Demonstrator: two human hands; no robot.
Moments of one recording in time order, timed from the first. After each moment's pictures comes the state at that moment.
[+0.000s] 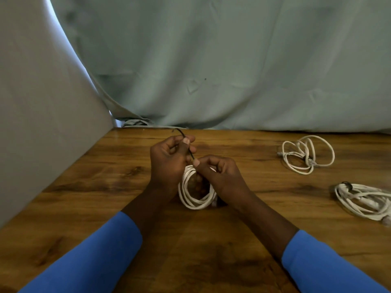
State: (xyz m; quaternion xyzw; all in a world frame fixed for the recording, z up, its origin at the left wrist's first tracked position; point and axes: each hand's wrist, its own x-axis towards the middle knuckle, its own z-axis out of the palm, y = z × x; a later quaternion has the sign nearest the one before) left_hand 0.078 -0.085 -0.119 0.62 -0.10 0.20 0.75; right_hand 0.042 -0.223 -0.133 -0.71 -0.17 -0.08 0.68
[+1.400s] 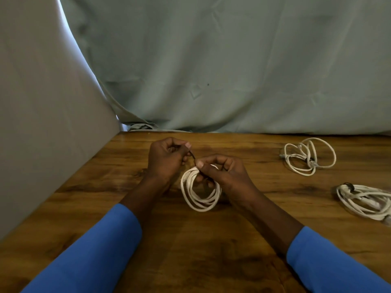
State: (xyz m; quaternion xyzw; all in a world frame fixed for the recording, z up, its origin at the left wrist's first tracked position) left_hand 0.096 -0.061 -0.116 0.70 -0.08 0.18 0.69; right_hand 0.037 -0.227 -0.127 -0.65 -0.15 -0.05 0.74
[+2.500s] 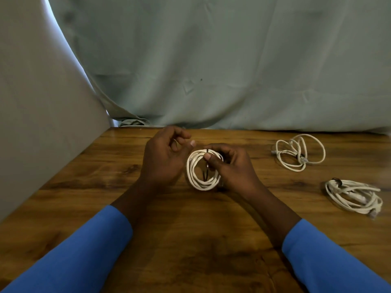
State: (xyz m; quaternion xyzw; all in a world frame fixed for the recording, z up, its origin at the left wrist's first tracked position) left_hand 0.078 -0.067 -0.114 0.78 -0.22 0.34 0.48; right_hand 0.052 -0.252 -0.128 -0.75 -0.15 -0.19 0.62
